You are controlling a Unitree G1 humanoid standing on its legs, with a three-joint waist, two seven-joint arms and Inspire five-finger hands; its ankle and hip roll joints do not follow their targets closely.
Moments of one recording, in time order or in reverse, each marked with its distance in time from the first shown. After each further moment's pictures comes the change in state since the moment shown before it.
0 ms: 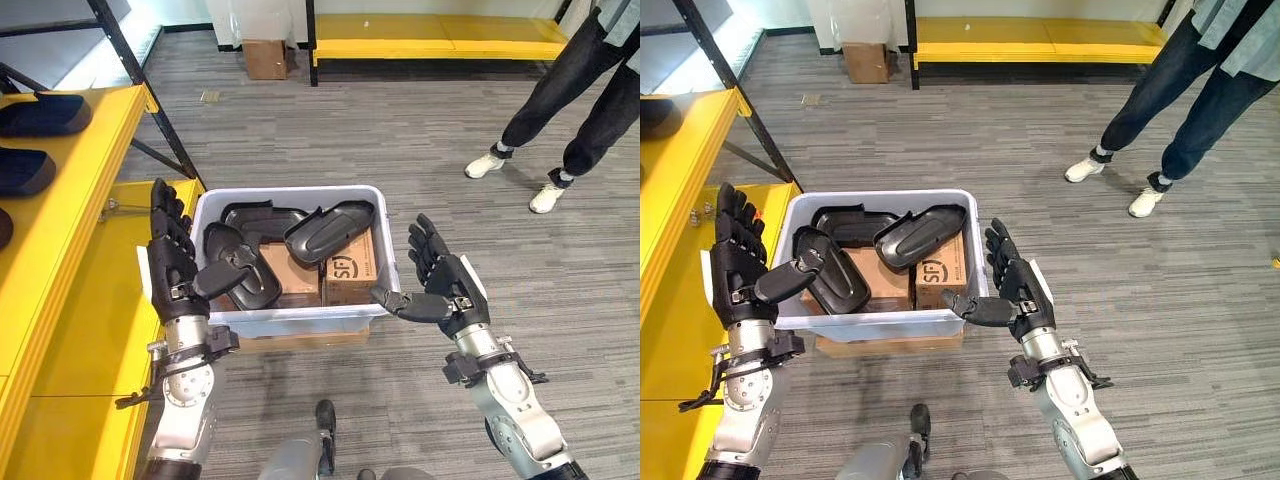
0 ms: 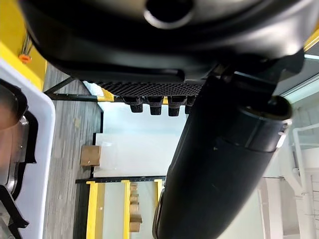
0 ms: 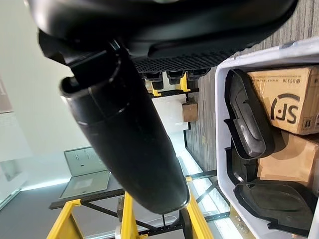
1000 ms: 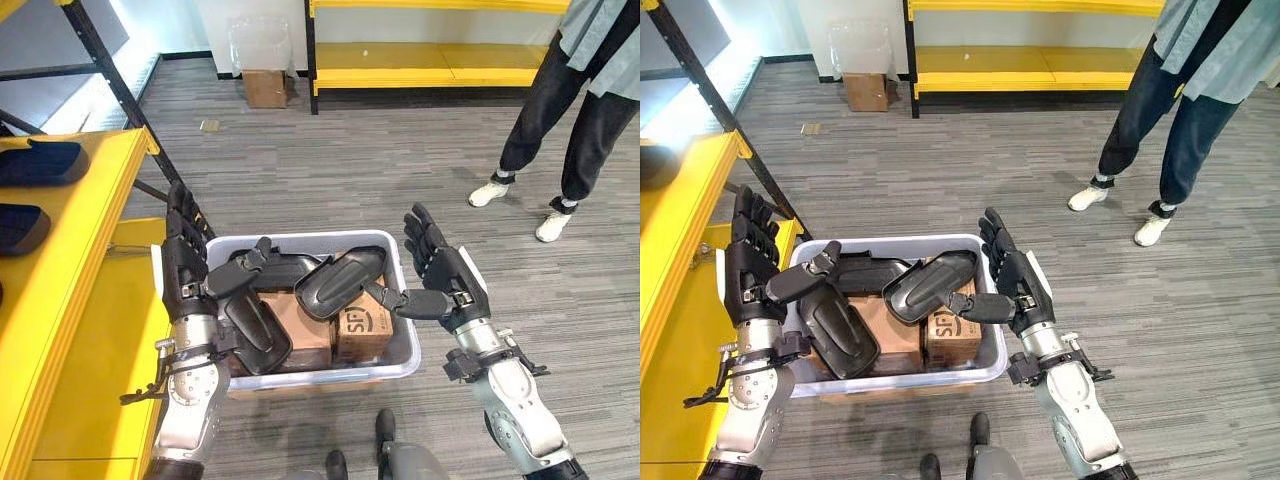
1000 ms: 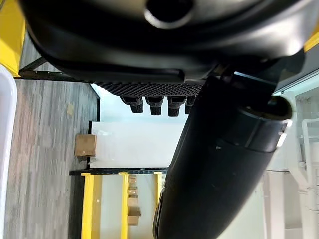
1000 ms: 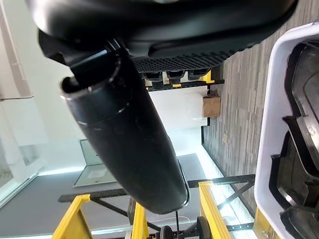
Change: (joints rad) left arm 0.023 -0.002 -0.034 -0.019 0.002 0.064 -0.010; right arm -0.022 0.011 -0.025 -0.015 -0.020 0.009 0.050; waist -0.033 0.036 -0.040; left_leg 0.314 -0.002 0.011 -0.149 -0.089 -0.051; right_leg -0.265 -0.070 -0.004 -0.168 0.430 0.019
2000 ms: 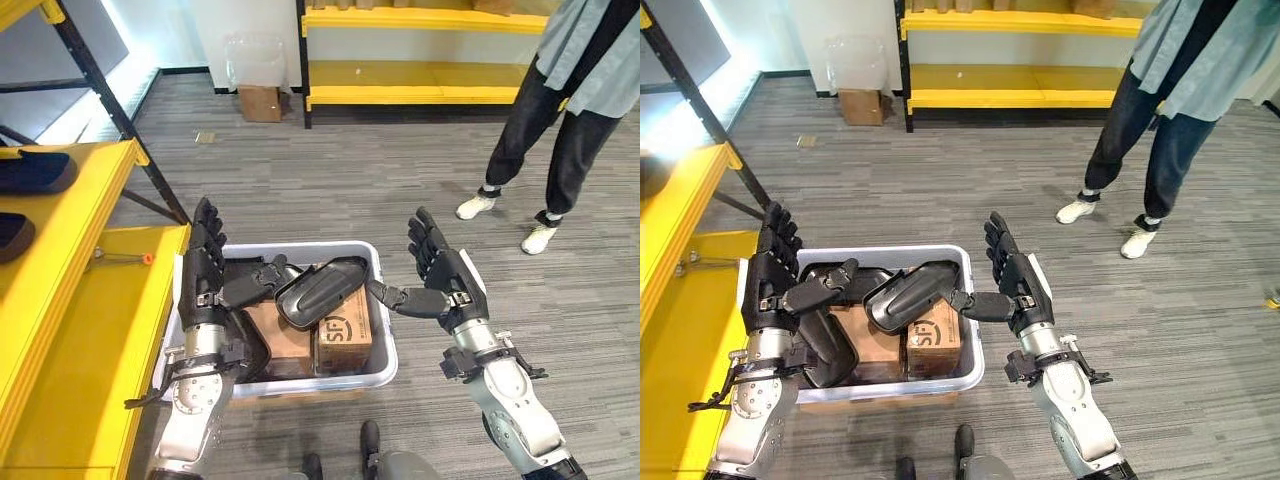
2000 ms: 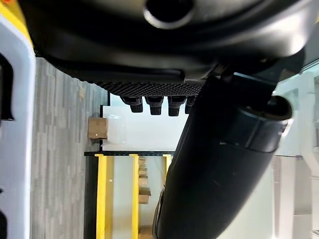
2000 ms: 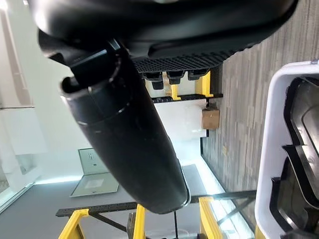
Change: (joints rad) left arm 0.034 0.008 -0.035 -0.029 -0.013 0.043 -0.055; right arm 0.003 -0.006 0.021 0.001 0.002 0.015 -0.063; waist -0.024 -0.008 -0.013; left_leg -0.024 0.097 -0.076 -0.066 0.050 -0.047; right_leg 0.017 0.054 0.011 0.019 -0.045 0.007
